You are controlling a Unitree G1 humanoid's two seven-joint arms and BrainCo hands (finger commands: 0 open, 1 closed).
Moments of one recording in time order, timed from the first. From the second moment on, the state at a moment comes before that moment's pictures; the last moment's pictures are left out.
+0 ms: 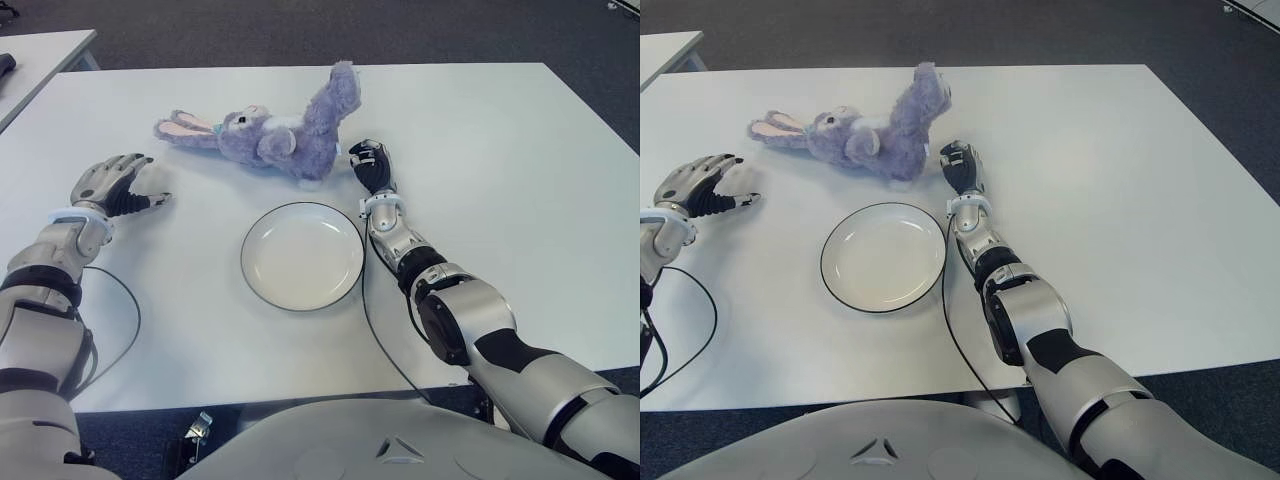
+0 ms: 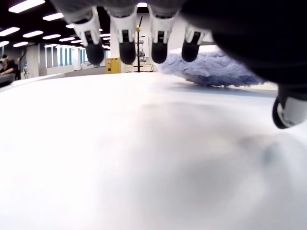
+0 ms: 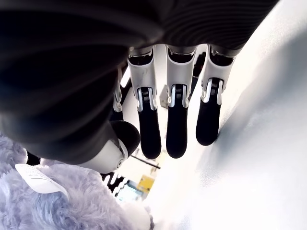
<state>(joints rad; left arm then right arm) -0.62 0.88 -0.41 1.19 0.73 -0.45 0.34 -0.80 0.08 0.07 1.26 -0.36 -0.36 -0.49</state>
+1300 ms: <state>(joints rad) -0.65 1.05 -0.32 0.96 0.75 -0.40 0.54 -0.80 0.08 0.07 1.26 -0.36 -0.36 -0.49</state>
